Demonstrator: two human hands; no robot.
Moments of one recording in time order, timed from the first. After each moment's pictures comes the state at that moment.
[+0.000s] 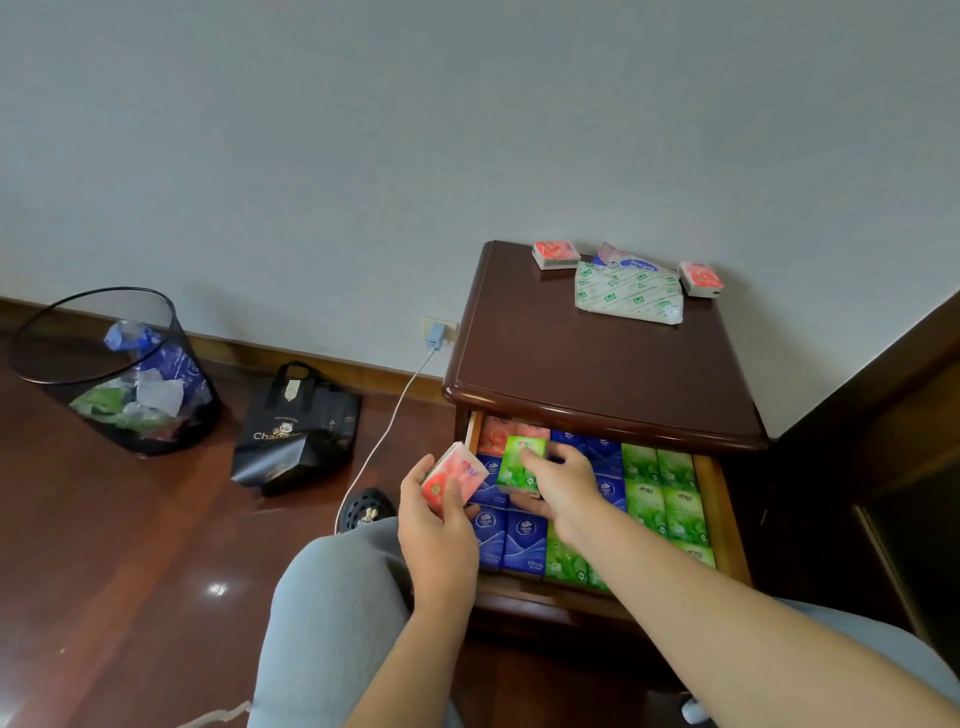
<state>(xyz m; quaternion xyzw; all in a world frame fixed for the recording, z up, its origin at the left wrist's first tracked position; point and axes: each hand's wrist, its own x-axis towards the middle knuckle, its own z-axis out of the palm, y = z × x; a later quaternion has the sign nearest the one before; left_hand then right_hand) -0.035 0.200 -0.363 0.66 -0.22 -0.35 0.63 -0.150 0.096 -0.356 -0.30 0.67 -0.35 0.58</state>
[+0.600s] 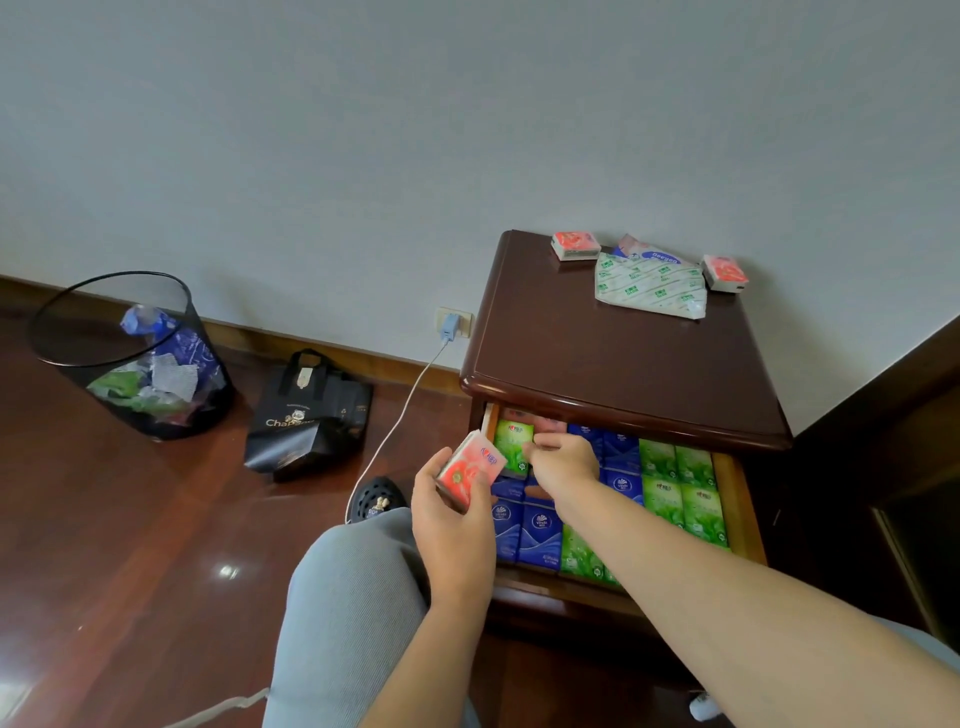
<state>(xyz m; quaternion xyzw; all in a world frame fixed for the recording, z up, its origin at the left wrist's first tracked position) -0.036 0.205 -0.357 0.66 -0.21 -0.35 0.64 -0.131 0.079 -0.364 -0.44 0.74 -0.27 0.43</state>
